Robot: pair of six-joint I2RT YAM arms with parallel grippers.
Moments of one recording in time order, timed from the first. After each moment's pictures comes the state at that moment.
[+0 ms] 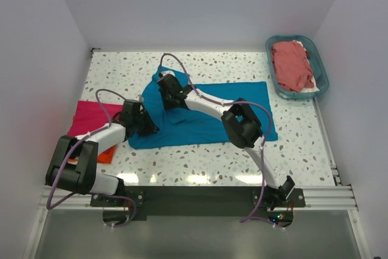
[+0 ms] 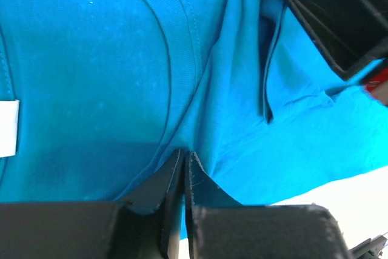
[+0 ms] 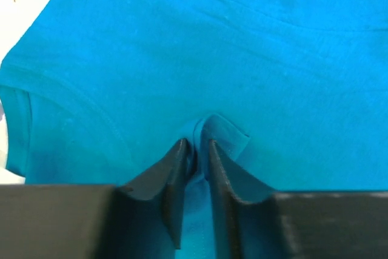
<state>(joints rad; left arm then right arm) -0.23 1.41 0.57 -0.07 0.20 -0.67 0.85 2.41 2.02 -0.44 0.18 0.43</state>
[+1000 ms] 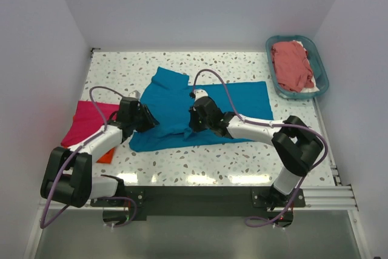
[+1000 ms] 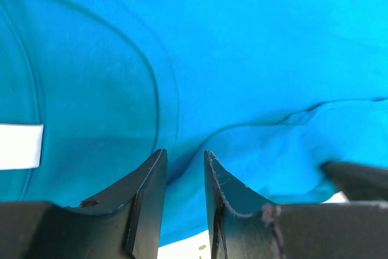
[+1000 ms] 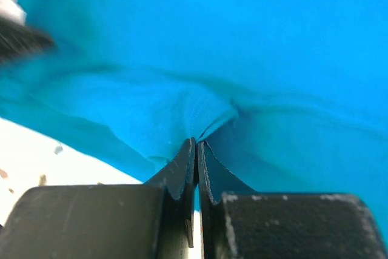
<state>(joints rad) -0.23 1.30 0.57 -0.10 0.15 -0.68 0.85 1.71 1.03 -0.03 0.10 0.48</state>
